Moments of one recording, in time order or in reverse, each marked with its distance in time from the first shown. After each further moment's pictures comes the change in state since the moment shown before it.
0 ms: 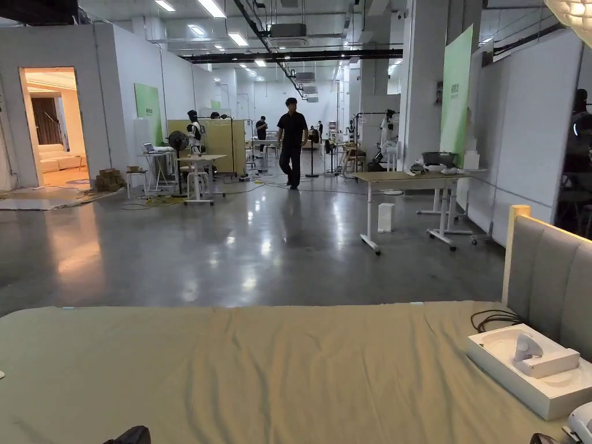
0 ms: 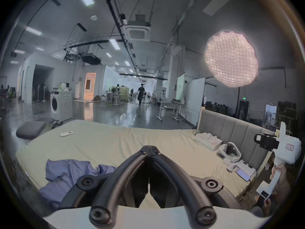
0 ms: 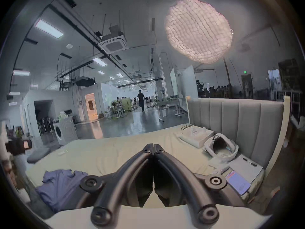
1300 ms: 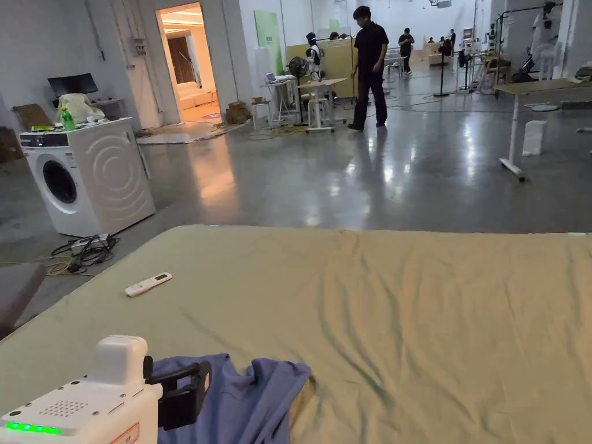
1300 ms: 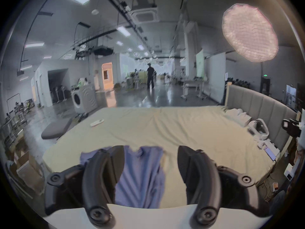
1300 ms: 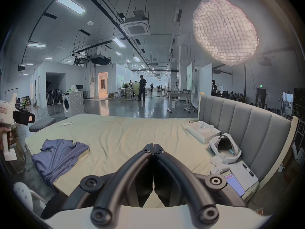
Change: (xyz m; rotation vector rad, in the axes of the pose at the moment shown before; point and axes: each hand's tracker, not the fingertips) left arm -0.139 -0.024 -0.016 -0.316 0.292 0.008; right arm -0.021 -0.041 -0.010 -0.164 0.127 0.111
